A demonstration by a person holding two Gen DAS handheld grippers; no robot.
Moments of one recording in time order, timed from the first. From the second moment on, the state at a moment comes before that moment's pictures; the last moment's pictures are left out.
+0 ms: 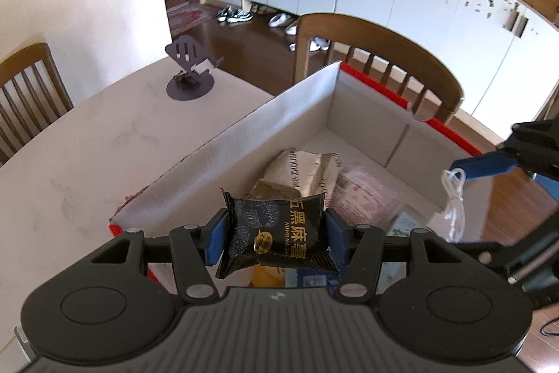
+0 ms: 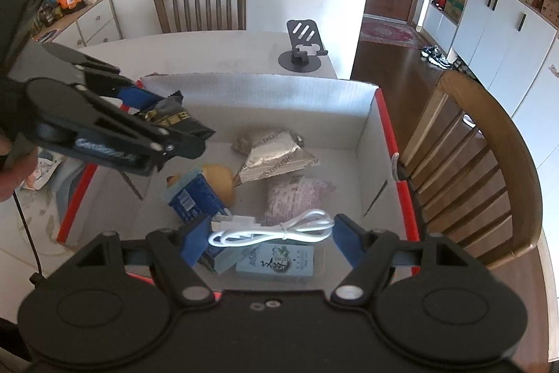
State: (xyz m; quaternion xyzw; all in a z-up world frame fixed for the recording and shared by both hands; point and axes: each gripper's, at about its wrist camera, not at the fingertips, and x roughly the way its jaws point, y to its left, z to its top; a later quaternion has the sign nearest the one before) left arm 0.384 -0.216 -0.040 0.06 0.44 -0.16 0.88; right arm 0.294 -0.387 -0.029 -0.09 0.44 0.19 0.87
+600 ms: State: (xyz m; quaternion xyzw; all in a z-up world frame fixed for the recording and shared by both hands) left arm 0.424 -0.224 -0.080 0.03 0.51 -0.11 0.85; right arm 0.315 -0.383 -0.062 -0.08 0.49 0.20 0.85
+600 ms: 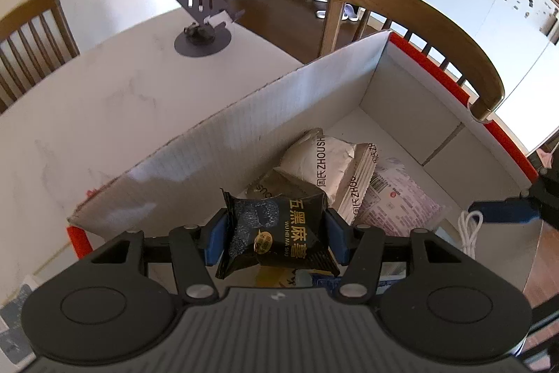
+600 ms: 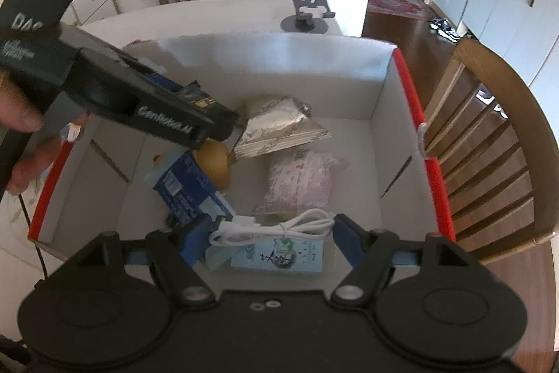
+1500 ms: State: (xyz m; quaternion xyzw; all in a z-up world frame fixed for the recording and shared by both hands) left arm 0.431 -0.217 -0.086 0.02 0.54 -0.11 0.84; right arm 0.320 -0.382 -0.084 -0.09 0.52 0.20 0.83
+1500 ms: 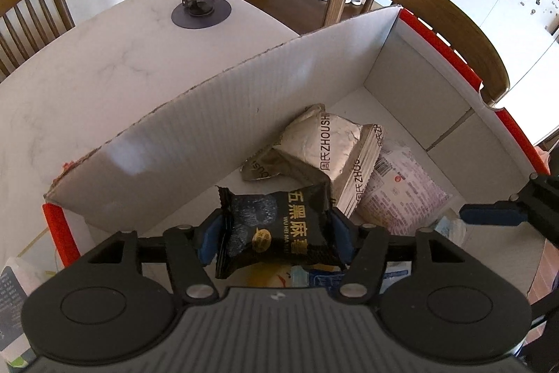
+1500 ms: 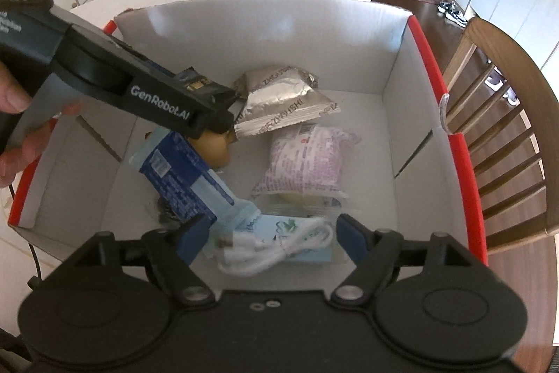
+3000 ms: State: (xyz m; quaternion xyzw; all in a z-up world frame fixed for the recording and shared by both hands) left arm 0.320 -0.190 0.000 -0.02 0.45 -0.18 0.88; right arm 0.257 -0.384 -0.008 -0.05 0.44 0.18 0.88
